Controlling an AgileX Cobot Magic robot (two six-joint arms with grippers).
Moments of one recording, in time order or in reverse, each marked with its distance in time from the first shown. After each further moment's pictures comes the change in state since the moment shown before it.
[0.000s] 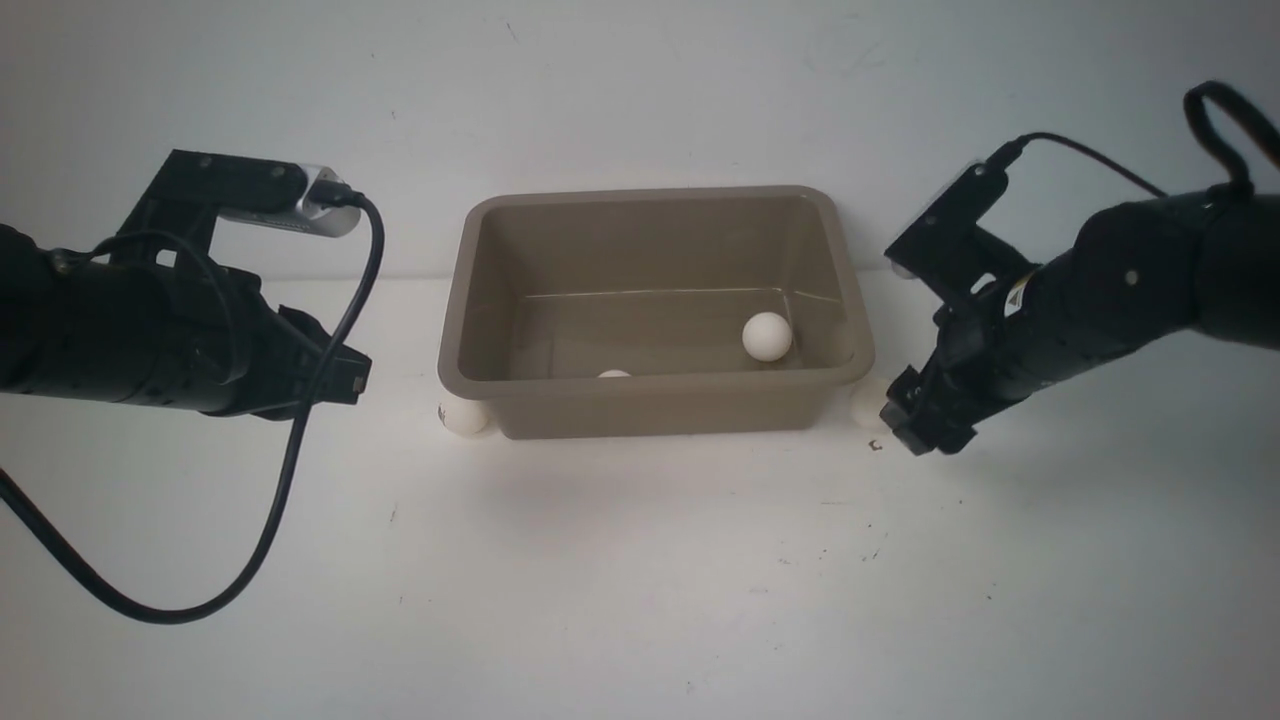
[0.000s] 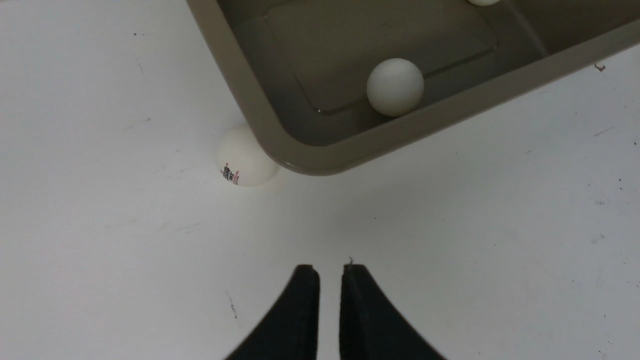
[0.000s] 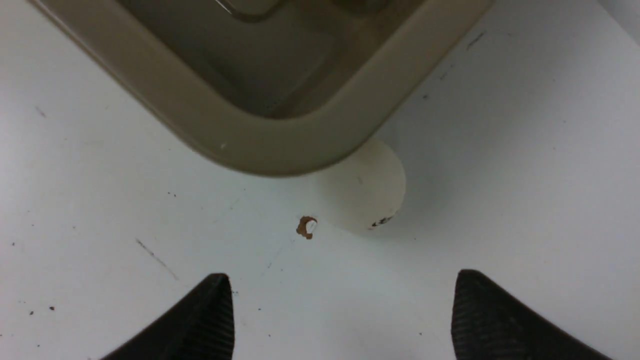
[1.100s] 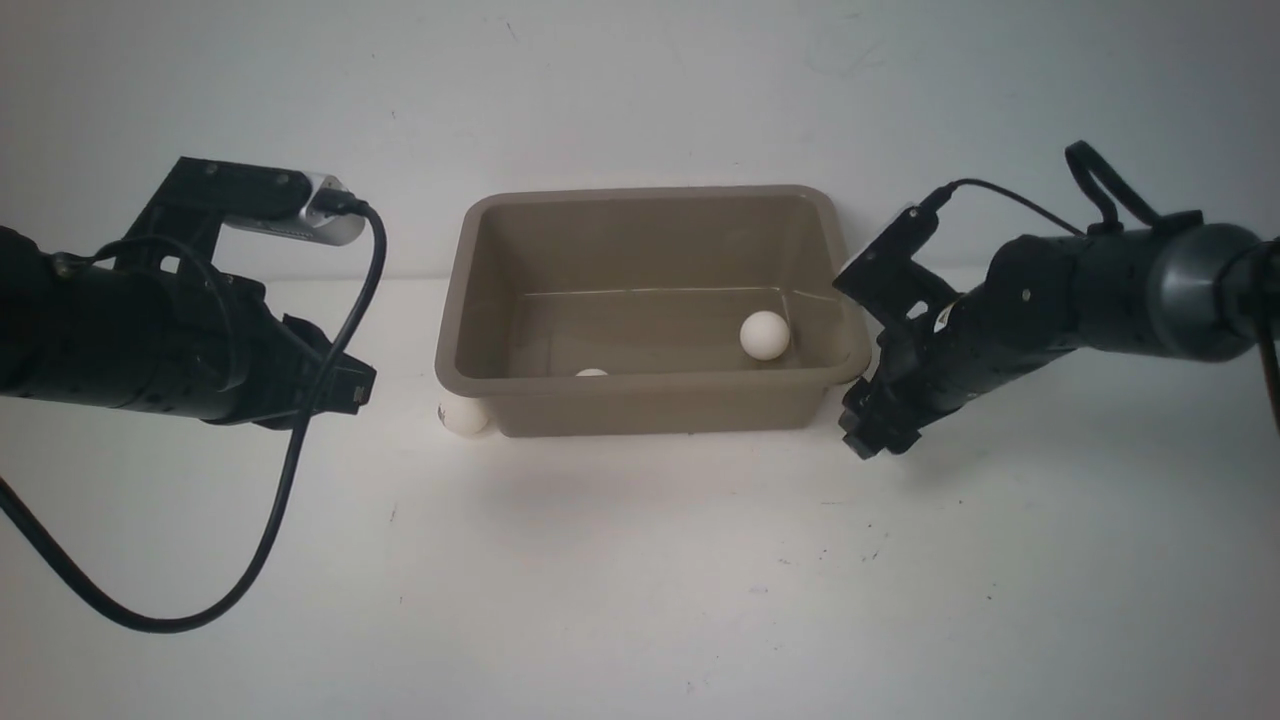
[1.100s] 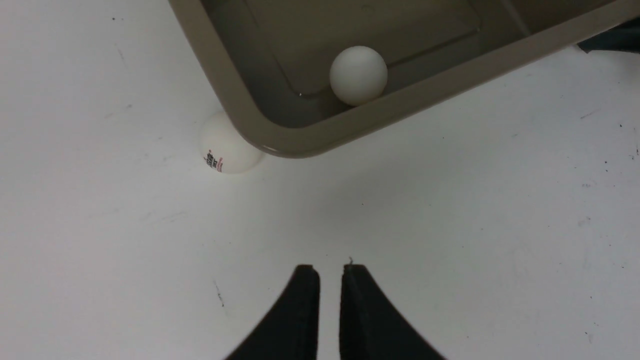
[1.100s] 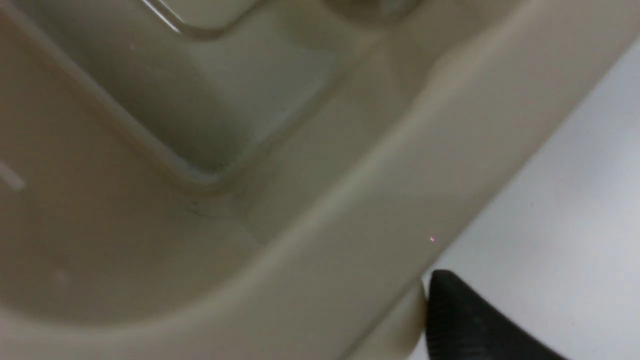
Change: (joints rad) right arm -0.014 0.252 -0.151 0.092 -0.066 -0.089; left arm 0.000 0.000 0.000 0.008 0.029 0.000
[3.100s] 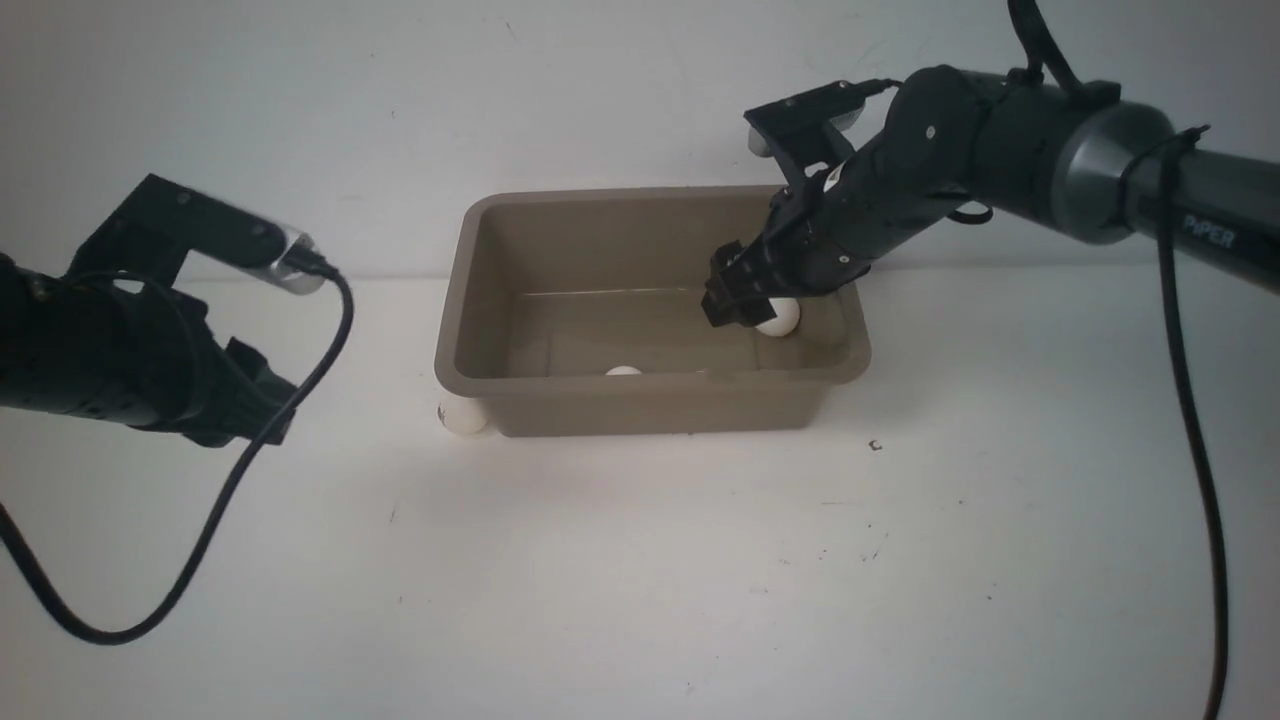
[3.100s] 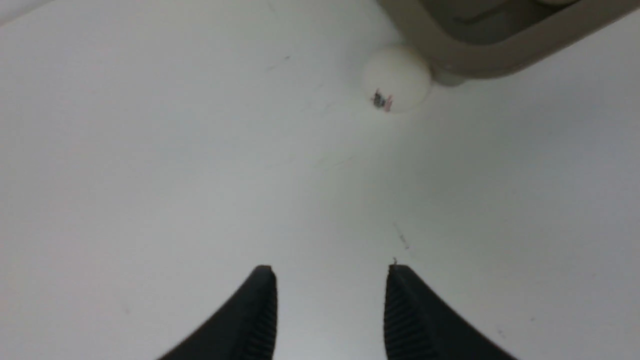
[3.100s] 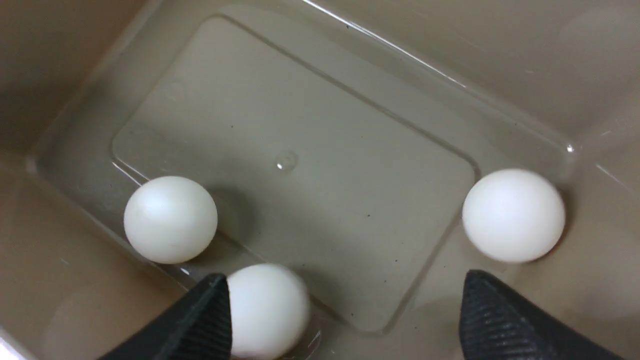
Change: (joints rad) right arm 0.101 0.089 -0.468 0.136 0.322 0.296; left arm 0.070 0.033 0.000 0.256 -0.097 0.026
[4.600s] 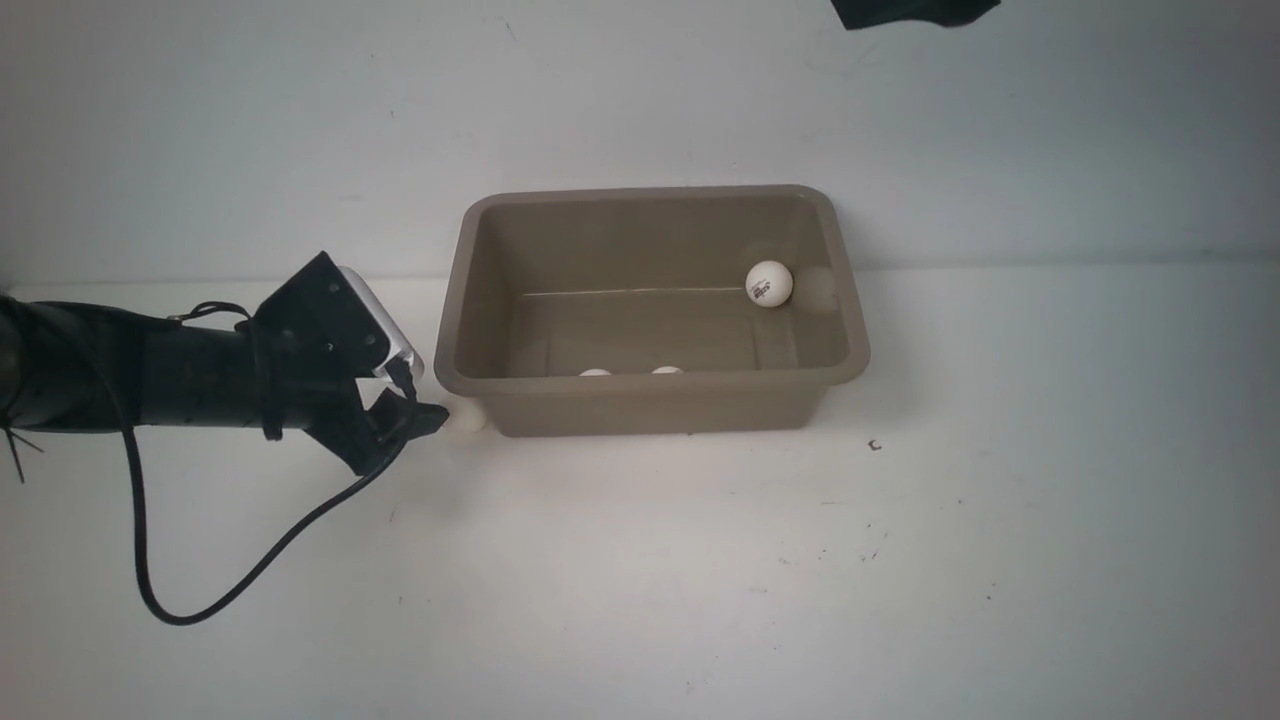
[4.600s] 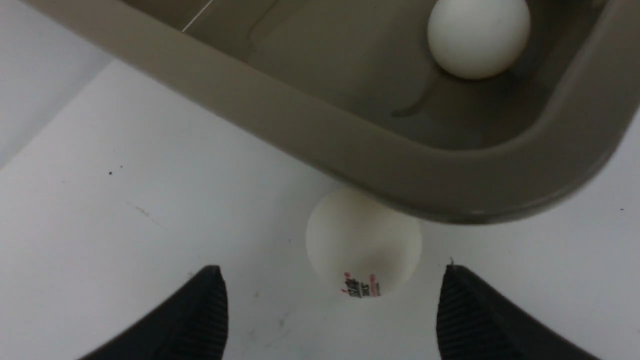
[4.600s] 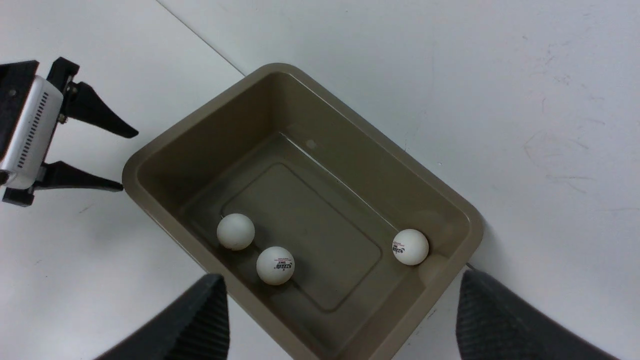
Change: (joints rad) right arm 0.000 -0.521 -0.130 -0.092 0.376 -0.057; left arm 0.018 0.520 -0.147 -0.936 0.053 1.368
